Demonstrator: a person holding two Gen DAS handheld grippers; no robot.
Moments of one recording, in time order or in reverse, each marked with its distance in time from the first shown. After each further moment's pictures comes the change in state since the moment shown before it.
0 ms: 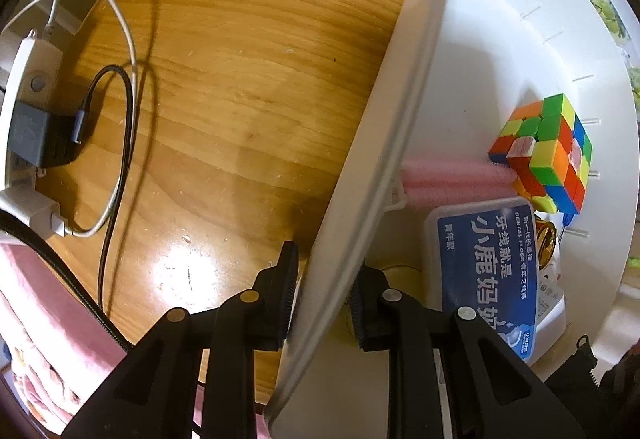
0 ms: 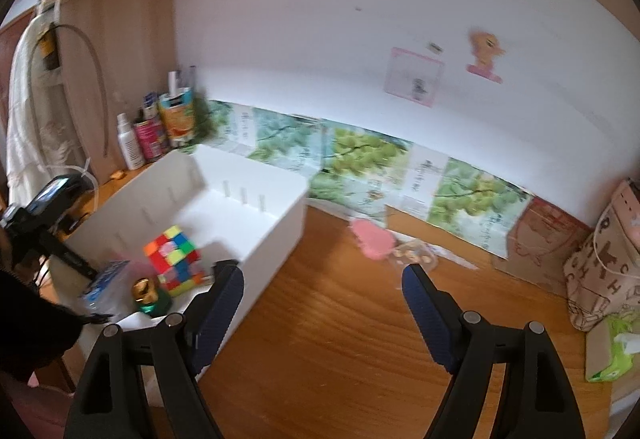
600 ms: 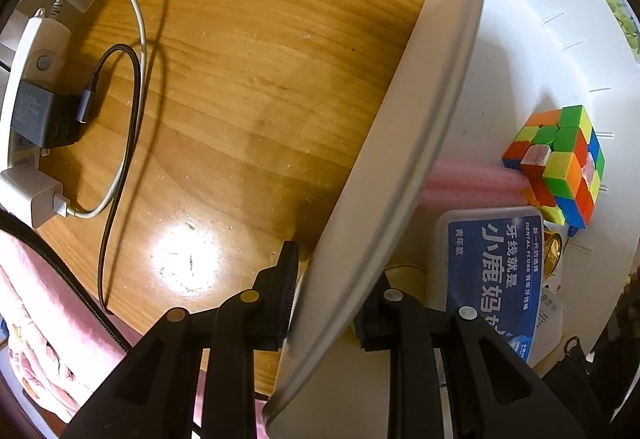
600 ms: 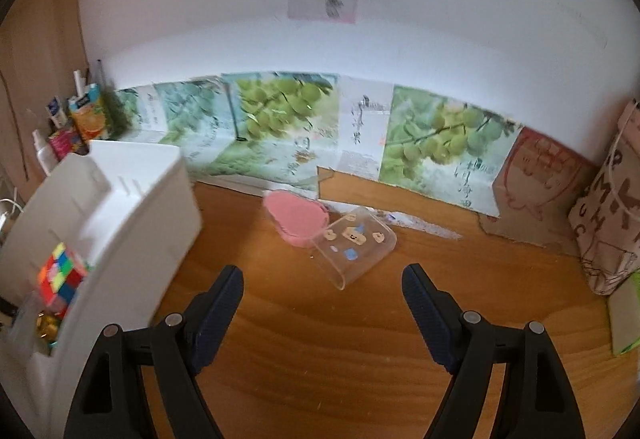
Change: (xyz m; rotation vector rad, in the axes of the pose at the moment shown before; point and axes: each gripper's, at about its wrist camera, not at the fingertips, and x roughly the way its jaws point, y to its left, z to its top) left arm 0.006 0.001 0.012 -0.061 0.064 0.030; right arm 0.108 -0.069 -0.017 0.159 0.092 -0.107
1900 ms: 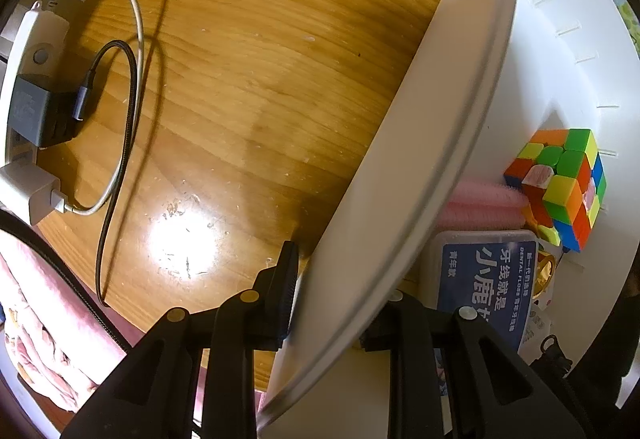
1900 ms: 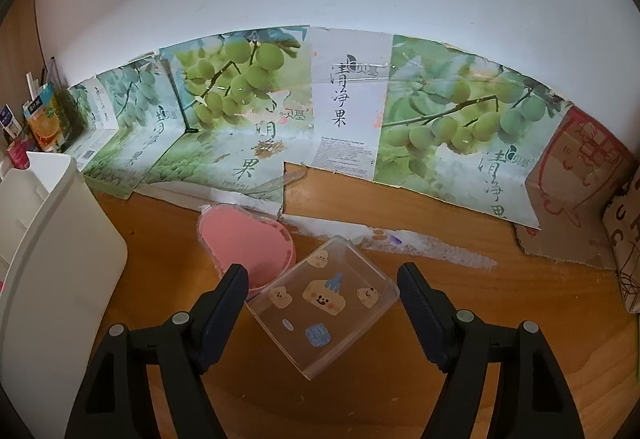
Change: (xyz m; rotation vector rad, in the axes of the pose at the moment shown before) left arm -0.002 -0.001 0.024 -0.028 0.039 -0.007; right arm 0.085 -0.022 0.023 0.033 0.059 -0.017
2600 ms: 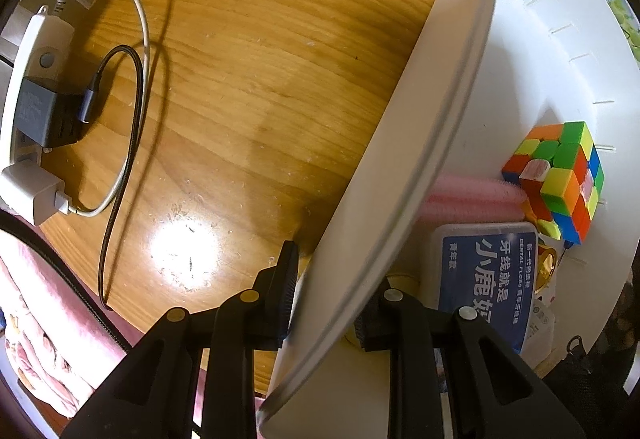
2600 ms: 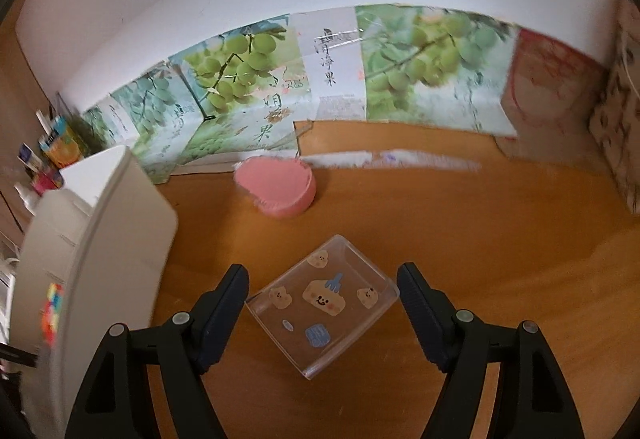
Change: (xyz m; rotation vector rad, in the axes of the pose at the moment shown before) left arm -0.010 -0.002 -0.017 0.007 -0.039 0.006; right arm -0.053 -0.001 -0.034 0.207 0.096 0.082
